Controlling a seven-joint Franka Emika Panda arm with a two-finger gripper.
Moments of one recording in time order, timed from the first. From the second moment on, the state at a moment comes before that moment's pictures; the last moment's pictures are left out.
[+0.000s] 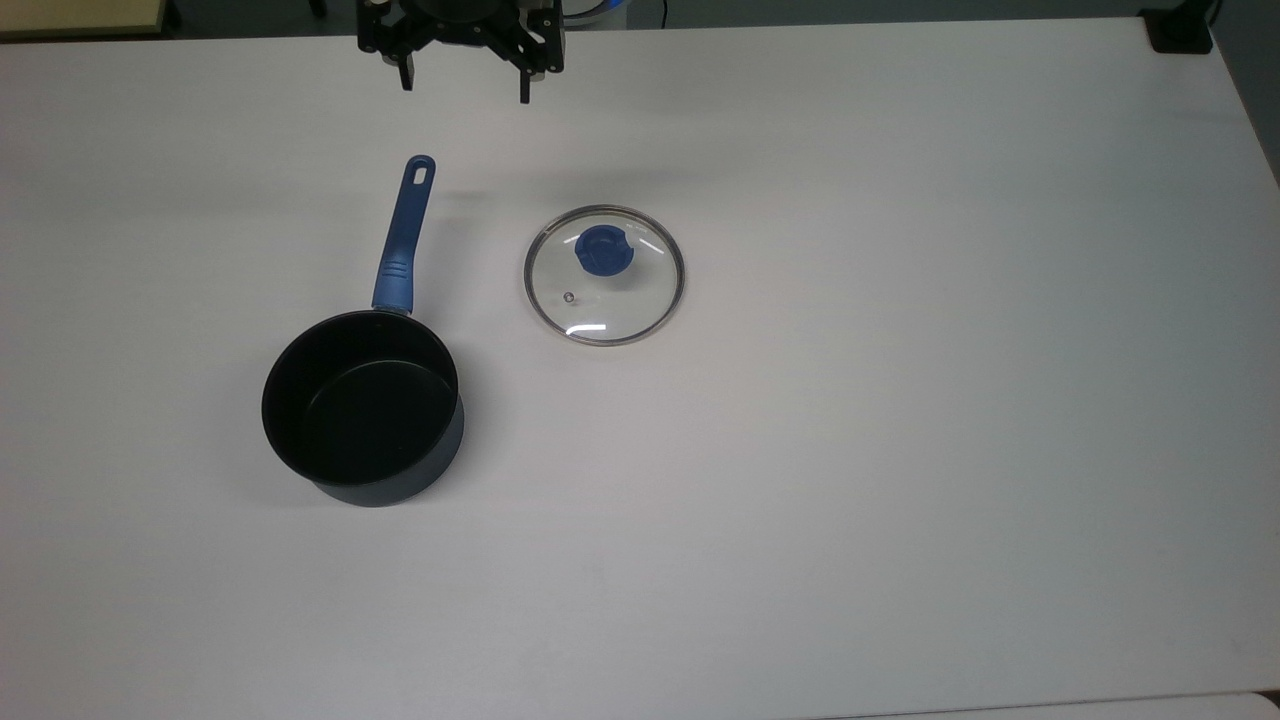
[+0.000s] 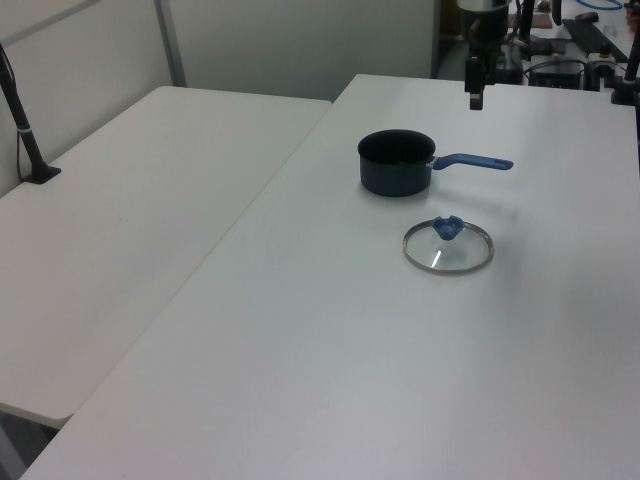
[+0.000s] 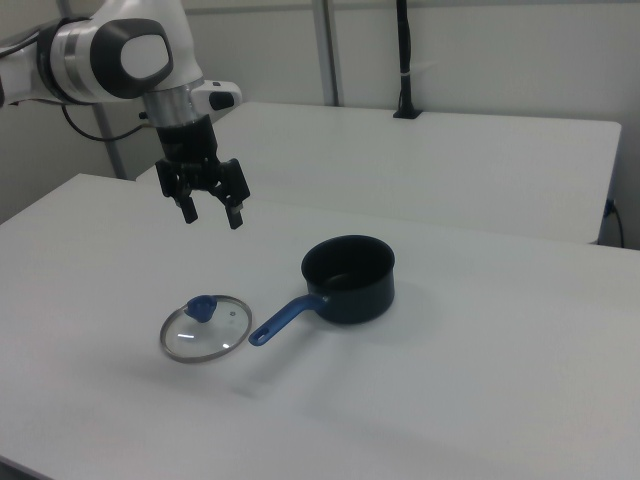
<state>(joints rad) 0.03 0.01 -0.03 -1.73 -0.12 1.69 0.03</state>
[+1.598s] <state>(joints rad) 0.14 0.10 -0.02 -1.78 -0.04 1.77 -0.17</state>
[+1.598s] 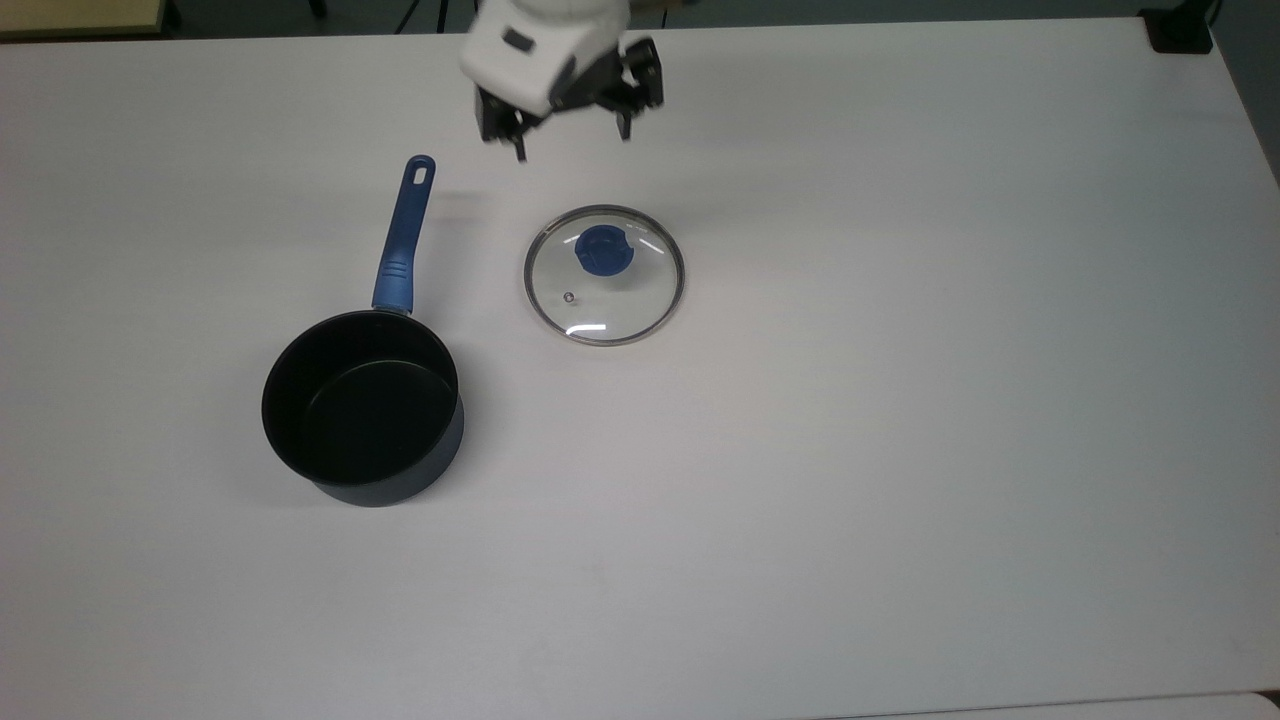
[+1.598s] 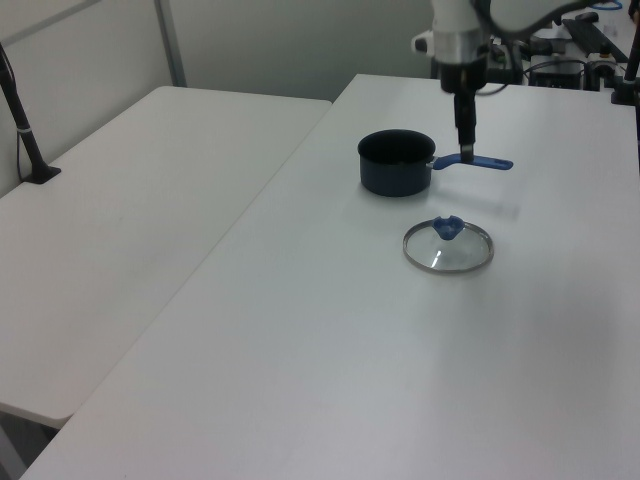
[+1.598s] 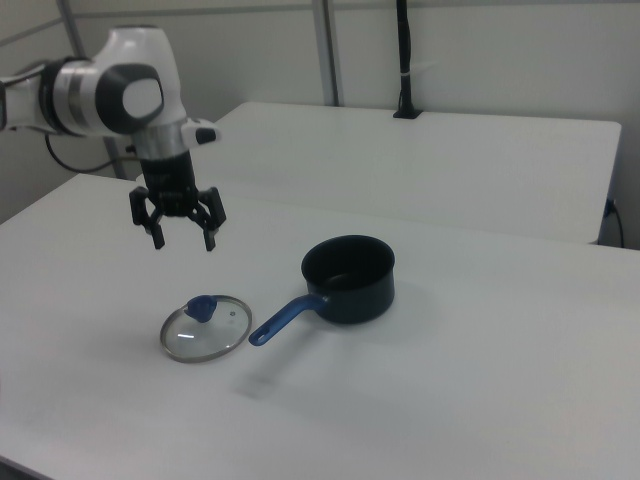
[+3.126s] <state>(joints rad) 0.17 0.21 -0.02 -1.97 -0.04 2.08 -0.28</state>
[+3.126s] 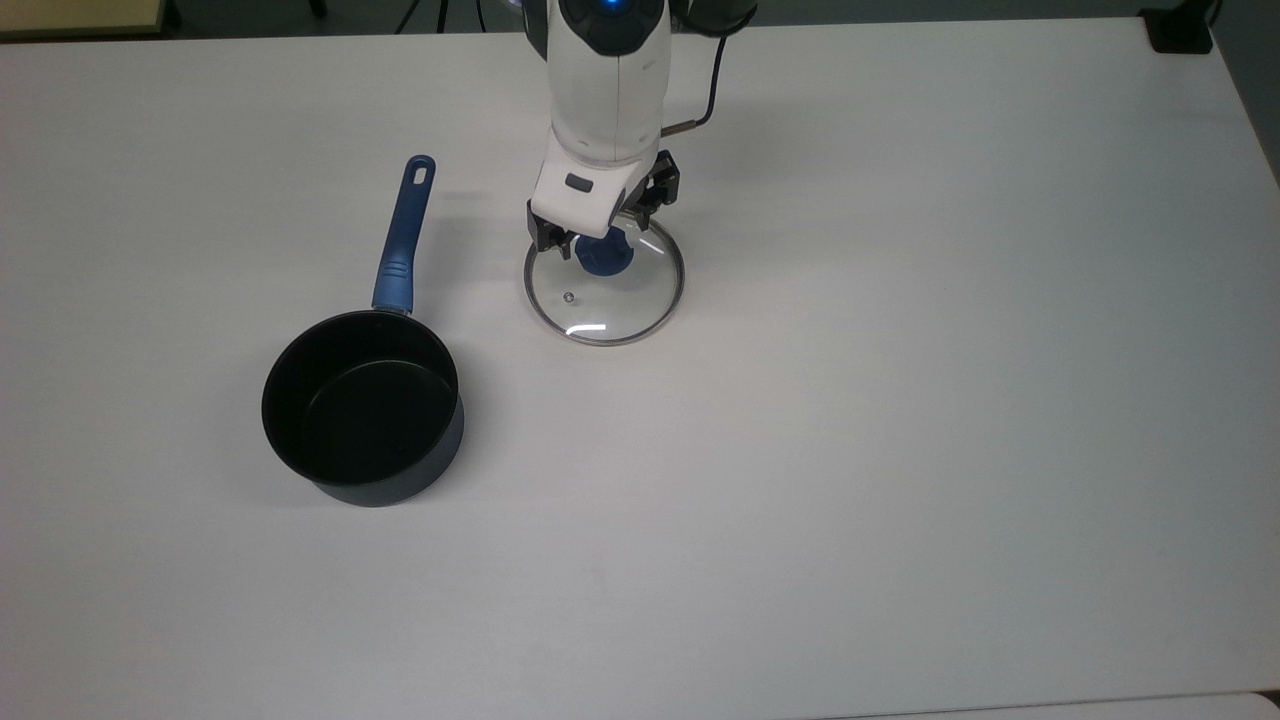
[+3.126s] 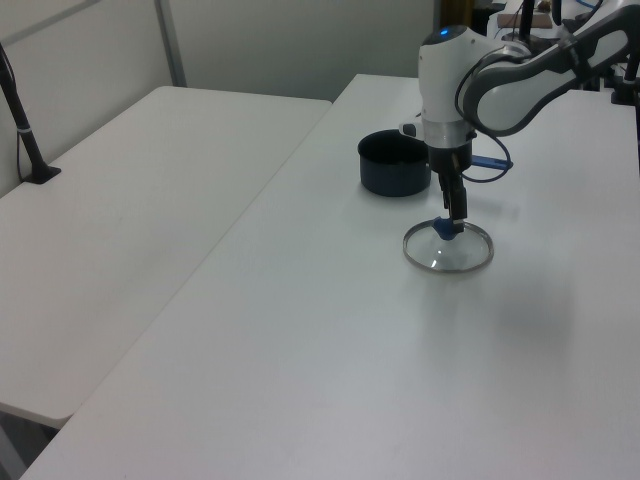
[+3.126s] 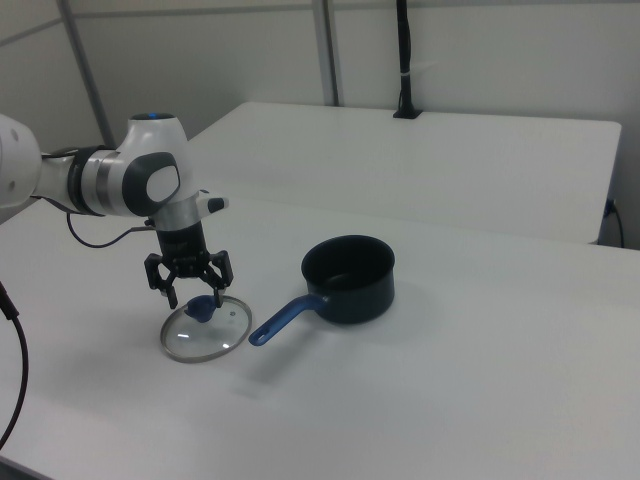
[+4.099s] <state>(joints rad) 0.17 0.24 -0.02 -1.97 -0.04 2.13 -0.28</state>
